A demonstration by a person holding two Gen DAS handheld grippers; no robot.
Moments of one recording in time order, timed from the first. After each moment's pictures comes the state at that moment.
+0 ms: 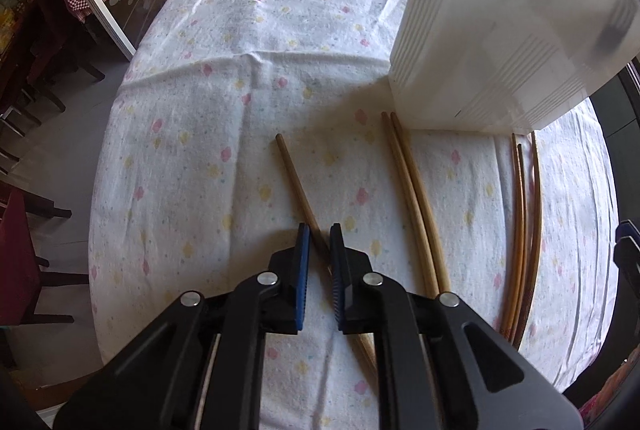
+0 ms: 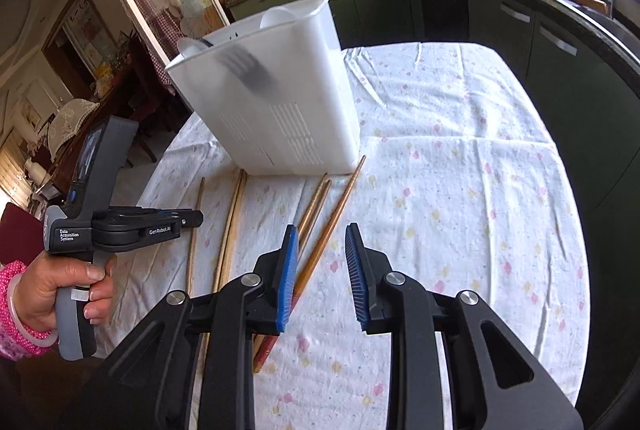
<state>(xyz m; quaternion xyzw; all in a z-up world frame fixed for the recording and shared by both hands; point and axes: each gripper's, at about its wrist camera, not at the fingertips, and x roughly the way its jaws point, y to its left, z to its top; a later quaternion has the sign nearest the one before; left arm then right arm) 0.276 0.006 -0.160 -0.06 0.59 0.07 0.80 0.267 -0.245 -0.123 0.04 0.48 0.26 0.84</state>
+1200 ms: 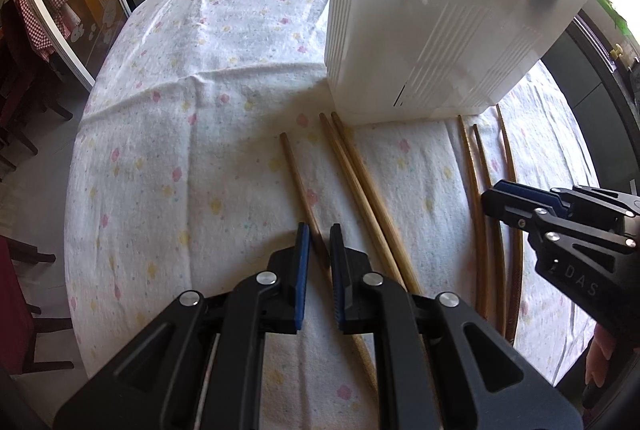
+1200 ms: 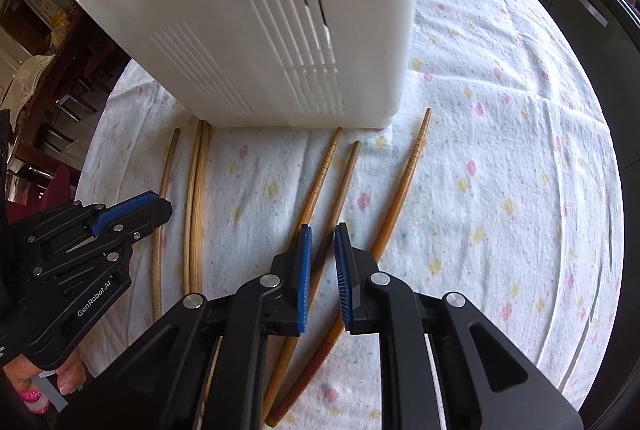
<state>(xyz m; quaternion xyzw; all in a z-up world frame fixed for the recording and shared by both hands) 0.272 -0.016 -0.161 -0.03 0.56 0.00 0.83 0.312 -0.152 -0.179 -0.05 0.58 0.19 0.79</state>
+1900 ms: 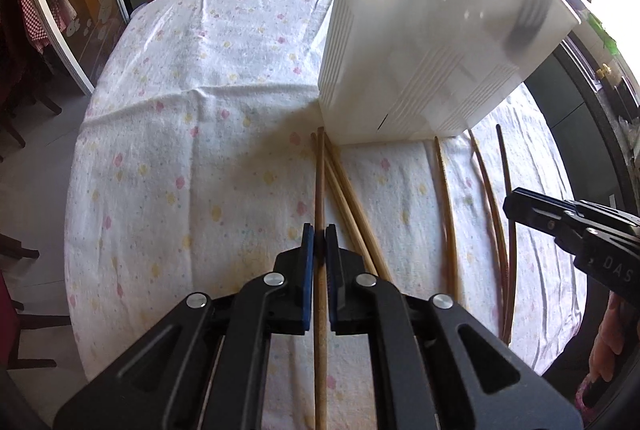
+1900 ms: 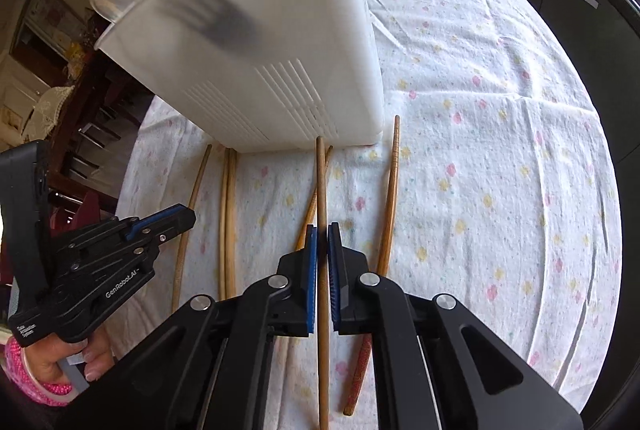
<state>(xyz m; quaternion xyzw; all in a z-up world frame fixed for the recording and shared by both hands) 0.267 -0.010 -0.137 -0.07 0.54 -0.02 0.84 0.305 -0.196 -0.138 0.06 0.55 0.23 0.80</state>
